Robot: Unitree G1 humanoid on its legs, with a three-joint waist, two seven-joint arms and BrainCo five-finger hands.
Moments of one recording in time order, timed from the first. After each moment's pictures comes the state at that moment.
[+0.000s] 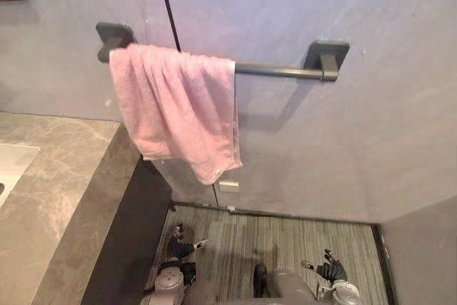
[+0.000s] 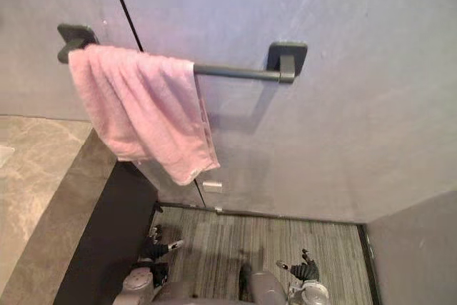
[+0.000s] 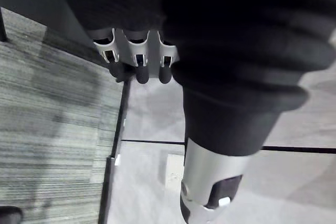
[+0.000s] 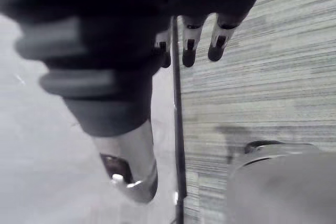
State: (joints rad) left arm 0.13 0.01 0.05 0.75 0.01 -0.16 0.15; right arm 0.16 -0.07 -0.15 0.80 0.05 -0.08 -0.13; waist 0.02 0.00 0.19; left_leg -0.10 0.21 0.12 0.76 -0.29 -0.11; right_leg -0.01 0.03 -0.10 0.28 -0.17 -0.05
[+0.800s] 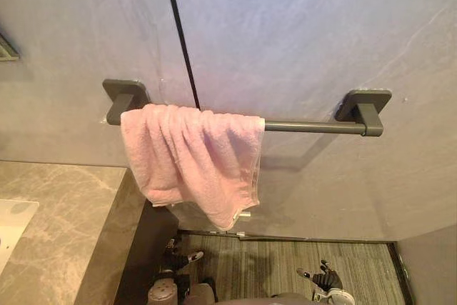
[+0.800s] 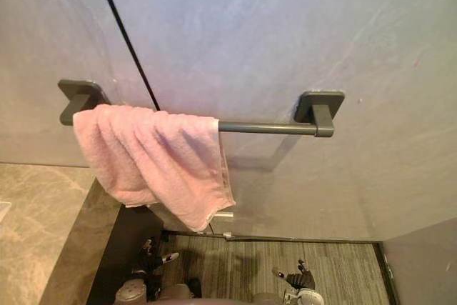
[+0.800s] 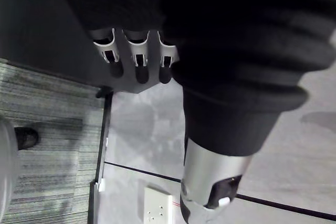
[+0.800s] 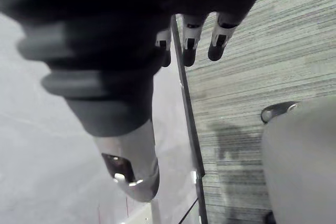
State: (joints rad) left arm 0.14 0.07 0.03 0.75 -0.01 -0.15 0.16; right arm 0.15 -0.06 -0.17 0.89 0.06 -0.07 -0.13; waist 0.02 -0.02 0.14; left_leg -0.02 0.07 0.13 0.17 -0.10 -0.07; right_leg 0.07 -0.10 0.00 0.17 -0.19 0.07
